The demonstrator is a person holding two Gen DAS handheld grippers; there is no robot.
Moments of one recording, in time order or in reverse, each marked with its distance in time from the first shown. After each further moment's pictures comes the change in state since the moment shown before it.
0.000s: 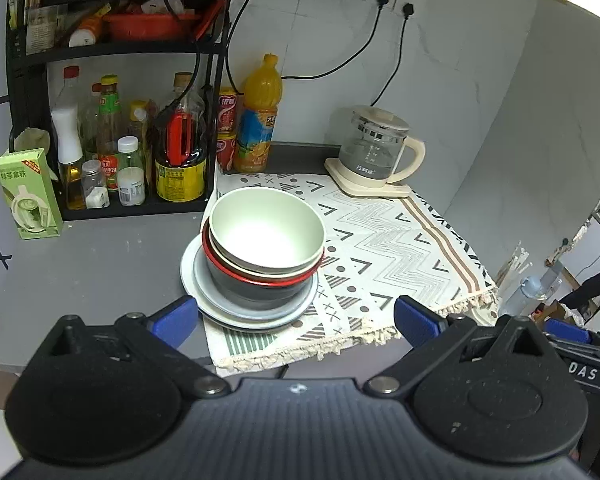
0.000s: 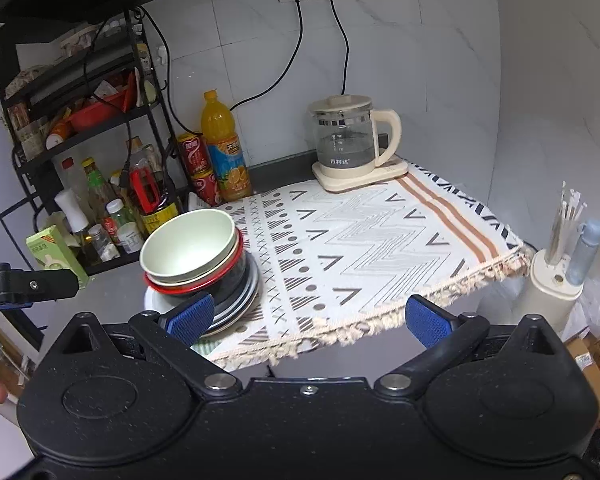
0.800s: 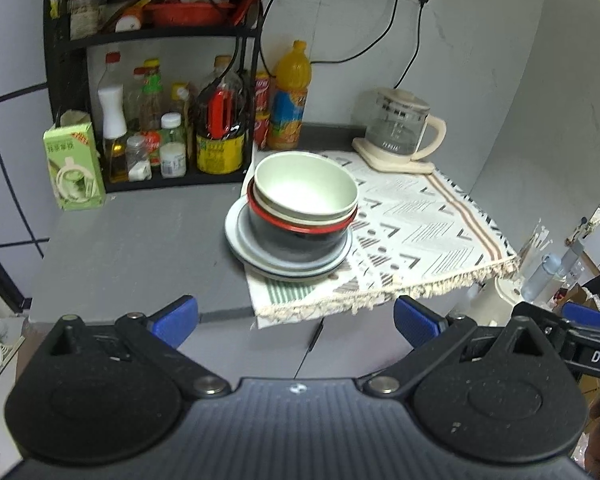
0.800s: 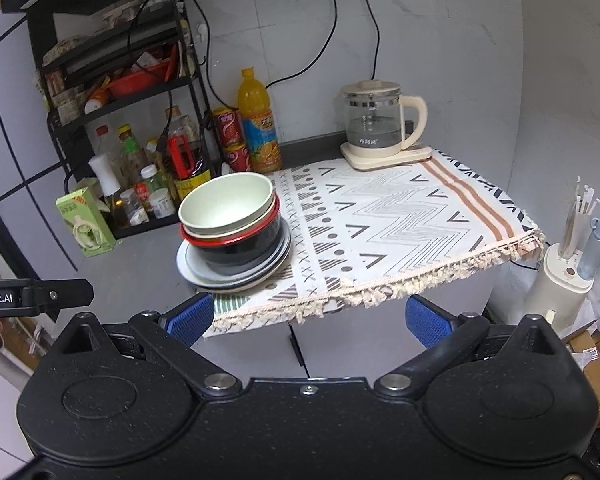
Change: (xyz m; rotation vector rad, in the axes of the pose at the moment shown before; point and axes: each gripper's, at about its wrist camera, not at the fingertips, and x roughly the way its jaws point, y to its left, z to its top) left arm -0.038 0.019 -0.052 0.011 0.024 0.092; right arm -0.026 0.024 -0.037 -0.067 0.035 0.048
